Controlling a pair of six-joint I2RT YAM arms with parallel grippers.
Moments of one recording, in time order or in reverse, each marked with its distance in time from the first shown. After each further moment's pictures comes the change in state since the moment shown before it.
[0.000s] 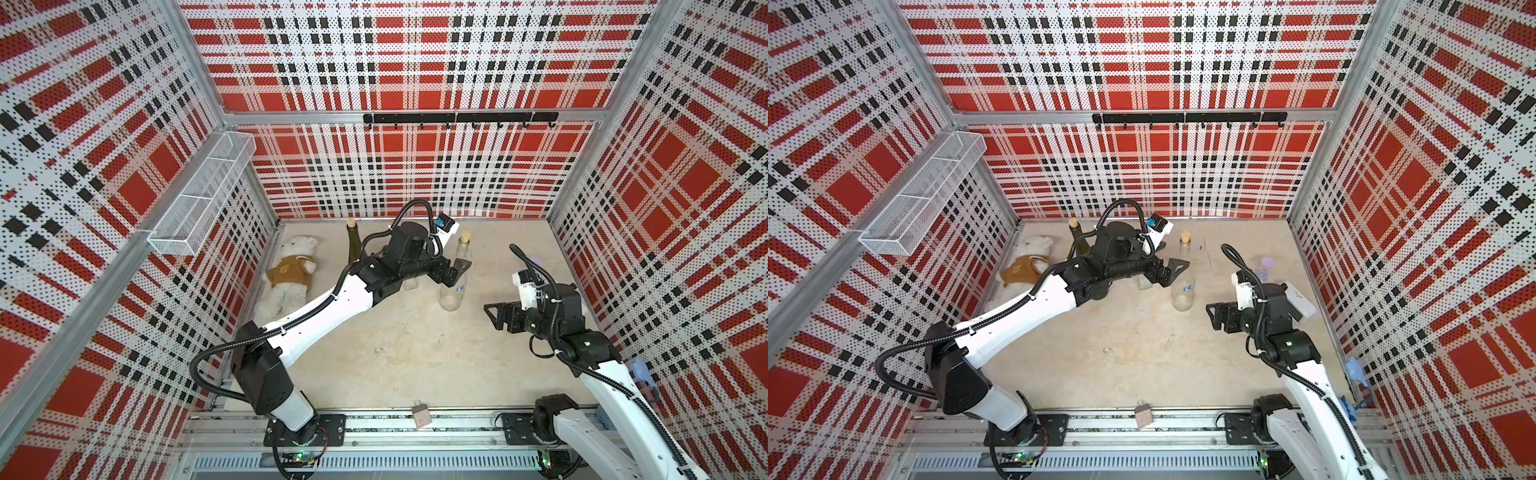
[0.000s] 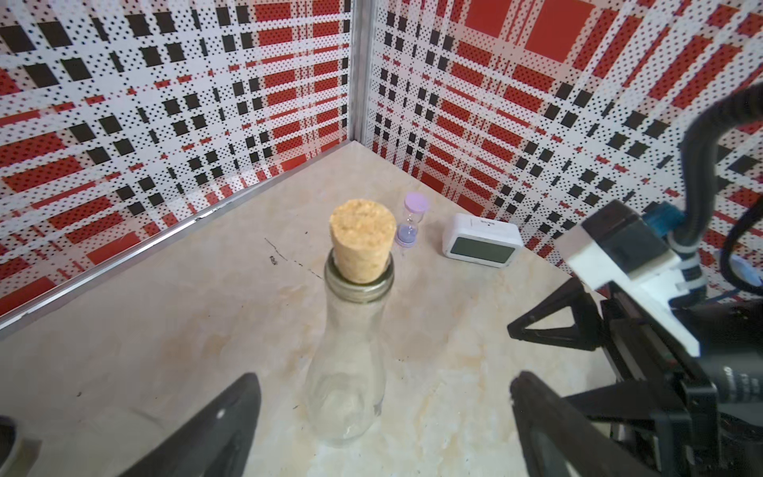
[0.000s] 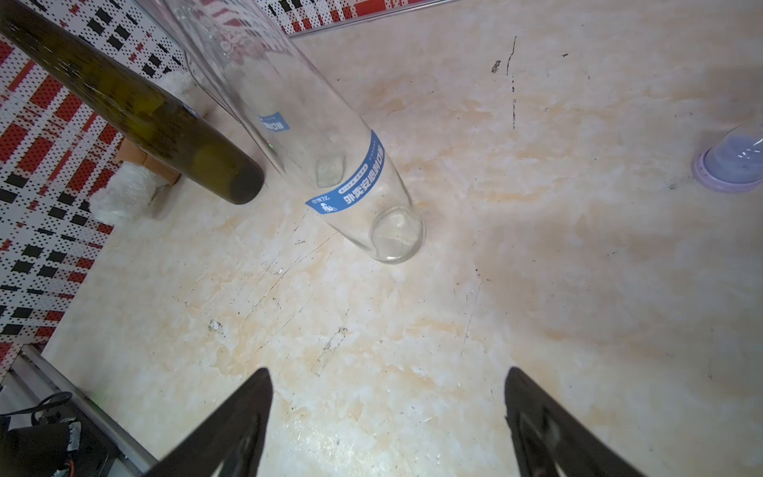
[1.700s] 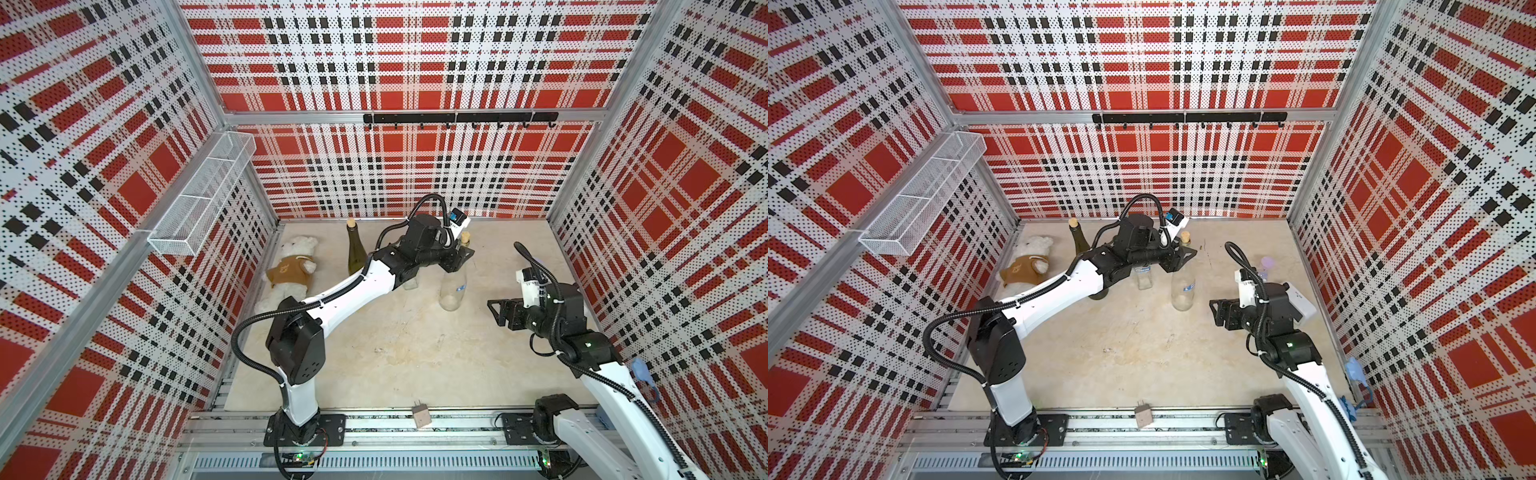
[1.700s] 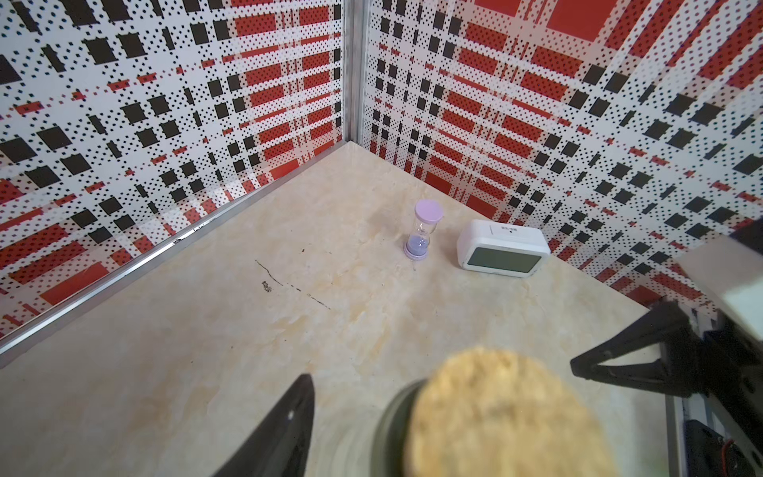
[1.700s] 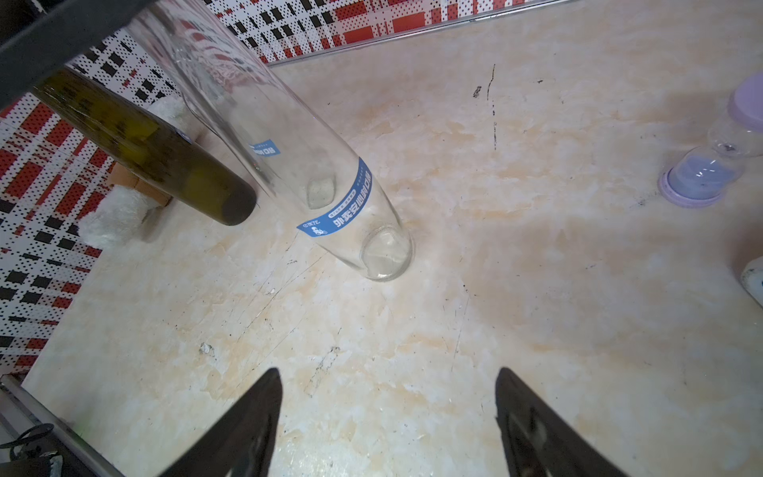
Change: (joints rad) left arm 0.037 0.233 0.154 0.066 0.058 0.050; right arm 0.001 -0.012 0.000 0.024 0.037 0.014
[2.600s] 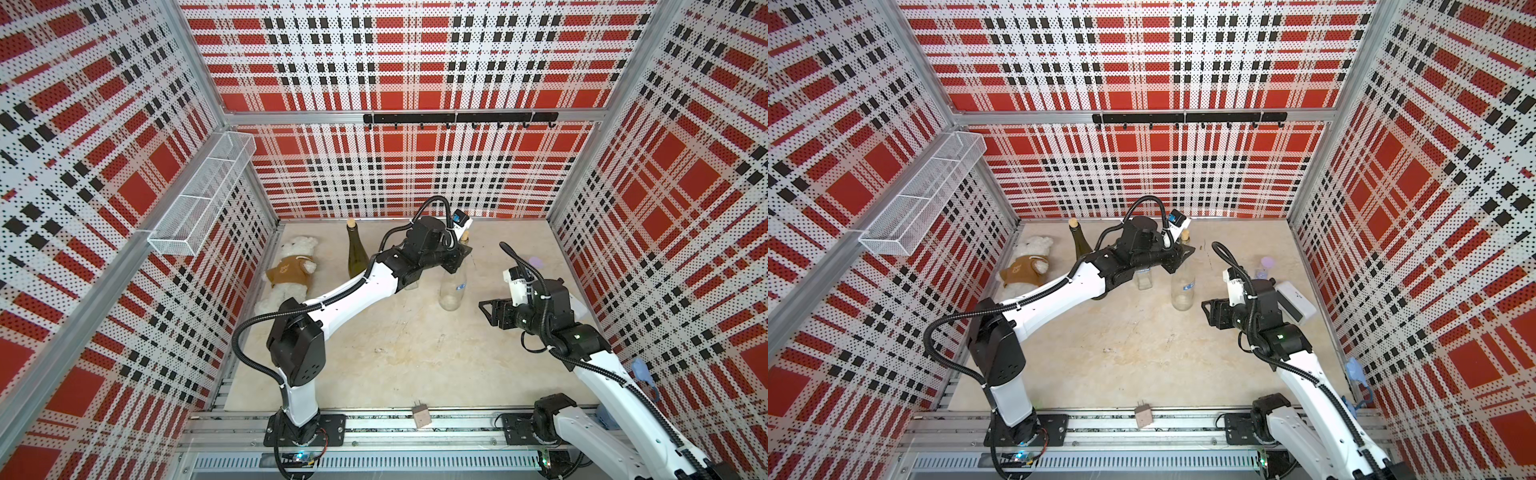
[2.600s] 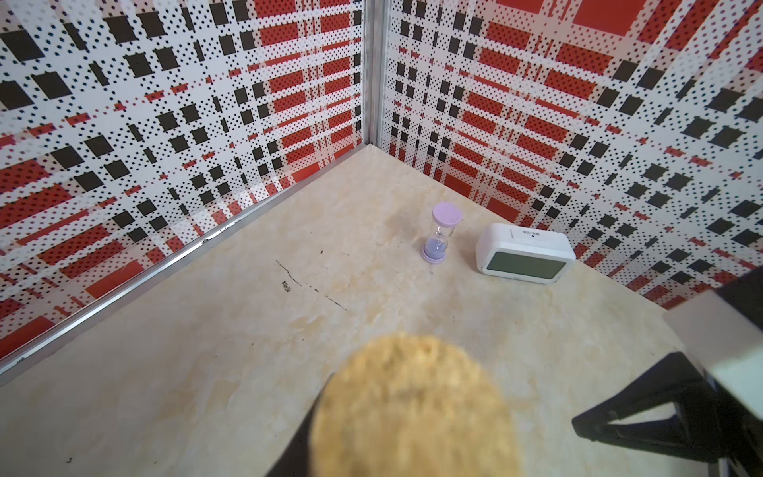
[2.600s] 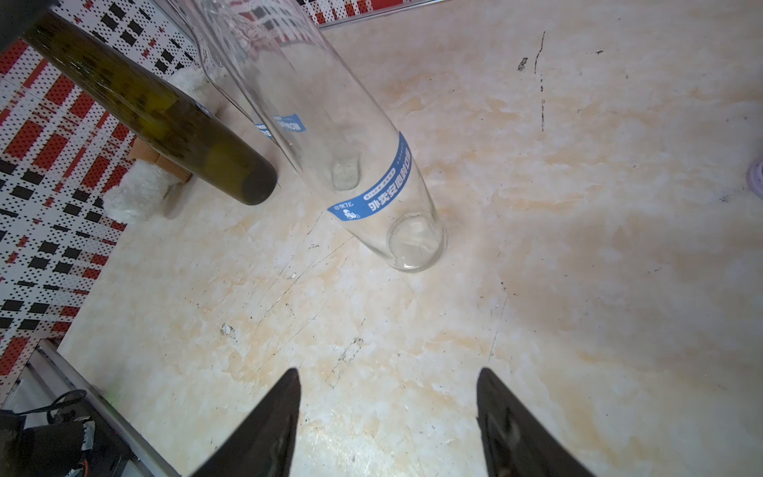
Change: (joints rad) left arm -0.045 -0.006 0.000 -0.006 -0.129 0.000; right arm 0.080 0.083 0.011 0.041 -0.006 0.031
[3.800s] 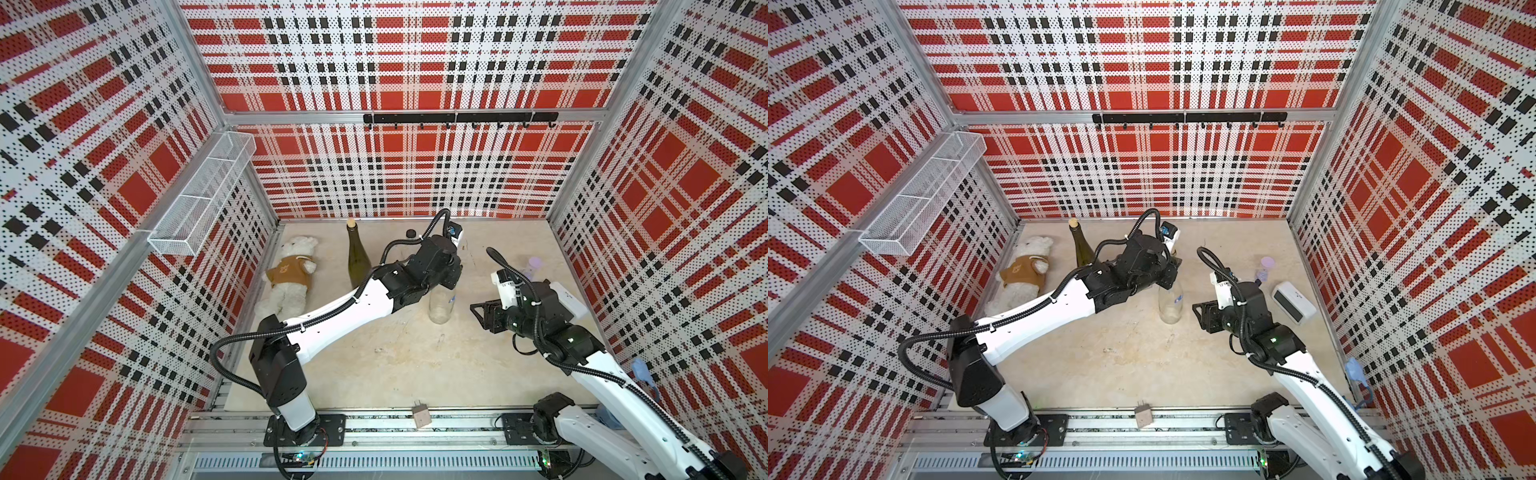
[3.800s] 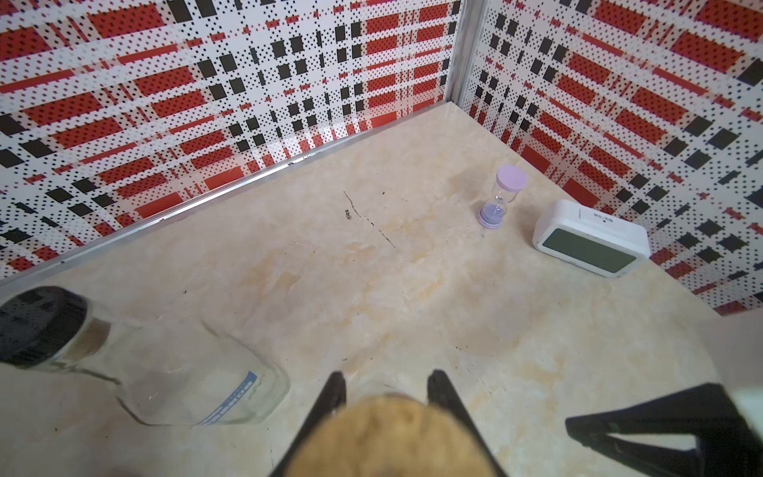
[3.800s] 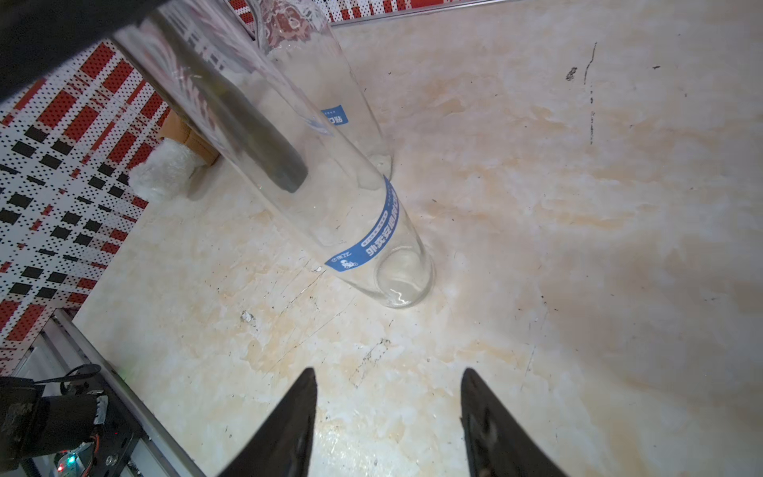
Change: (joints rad) left arm -0.127 -0.144 -0.077 -0.196 -0.399 -0.189; right arm 0.180 0.010 -0.004 0.050 0.084 0.035
